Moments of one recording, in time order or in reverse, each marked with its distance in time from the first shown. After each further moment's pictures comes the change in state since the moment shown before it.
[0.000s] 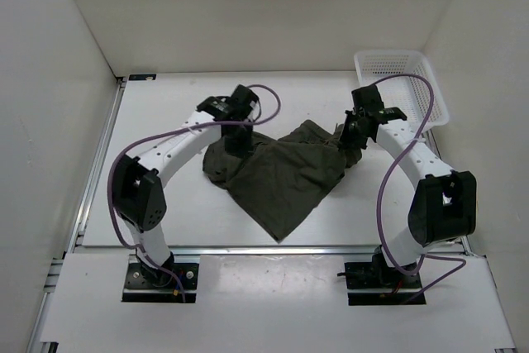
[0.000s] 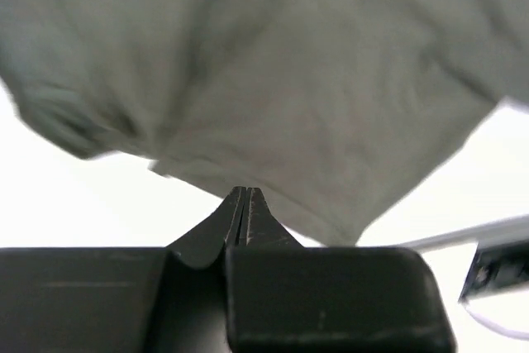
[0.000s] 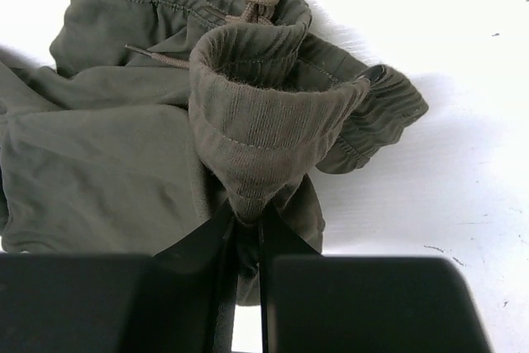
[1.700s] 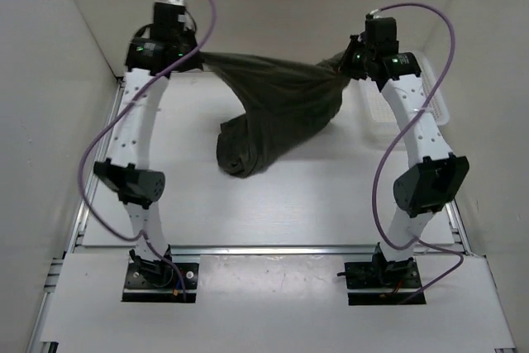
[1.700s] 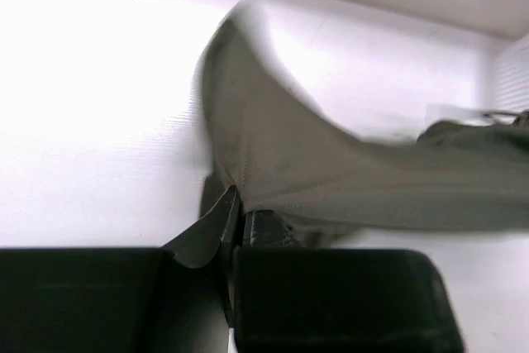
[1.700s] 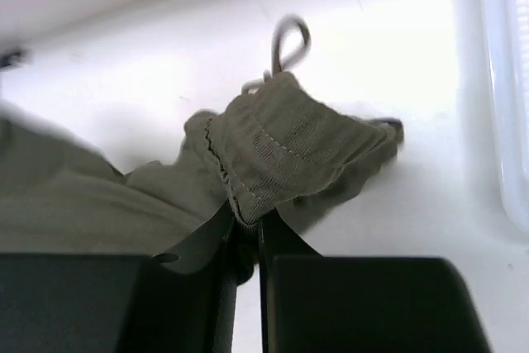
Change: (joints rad) left arm 0.284 0.233 0.869 -0.137 -0.126 0.109; right arm -0.025 0.303 0.754 -0.067 -0.039 -0.024
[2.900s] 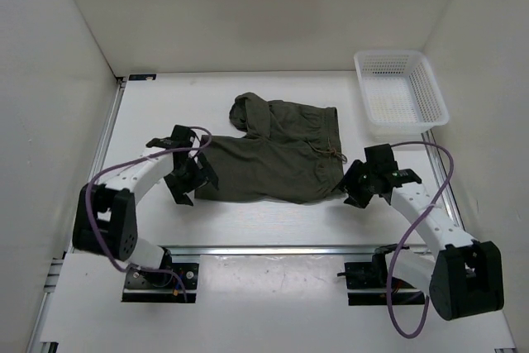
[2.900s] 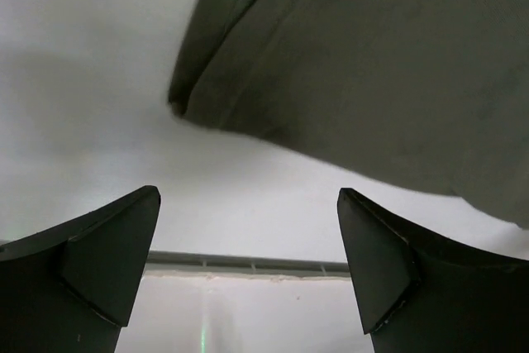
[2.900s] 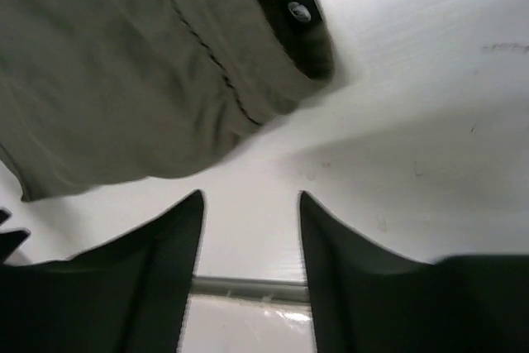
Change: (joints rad) left arm 0.057 -0.569 -1.560 0.294 0.248 -0.366; right arm 0.021 -0.784 -1.357 0.161 -0.113 0.356
